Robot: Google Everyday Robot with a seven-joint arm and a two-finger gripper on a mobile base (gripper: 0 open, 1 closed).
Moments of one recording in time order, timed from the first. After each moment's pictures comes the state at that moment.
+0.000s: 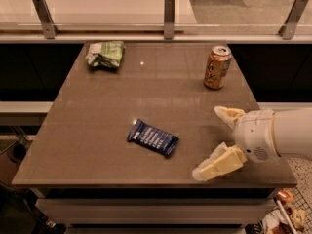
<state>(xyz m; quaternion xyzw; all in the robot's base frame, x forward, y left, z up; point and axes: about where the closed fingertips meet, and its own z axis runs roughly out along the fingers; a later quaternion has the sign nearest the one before) 0.430 -0.119 0.844 -0.48 0.75 0.21 0.40</state>
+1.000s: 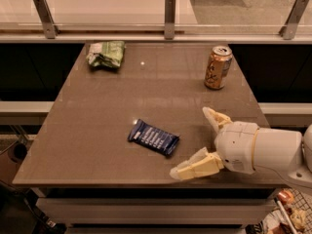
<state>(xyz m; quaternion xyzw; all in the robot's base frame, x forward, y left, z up) 0.438 -0.077 0.838 -0.44 0.72 0.23 0.49</state>
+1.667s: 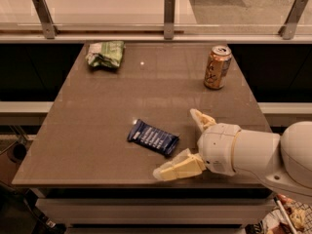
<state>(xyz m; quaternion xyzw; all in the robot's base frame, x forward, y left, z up) 0.436 -0.046 0.834 -0.43 0.72 0.22 0.49</state>
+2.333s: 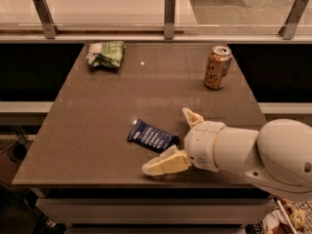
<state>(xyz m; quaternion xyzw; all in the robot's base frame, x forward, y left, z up) 0.451 -0.027 0.826 -0.42 0.74 0.20 0.48</state>
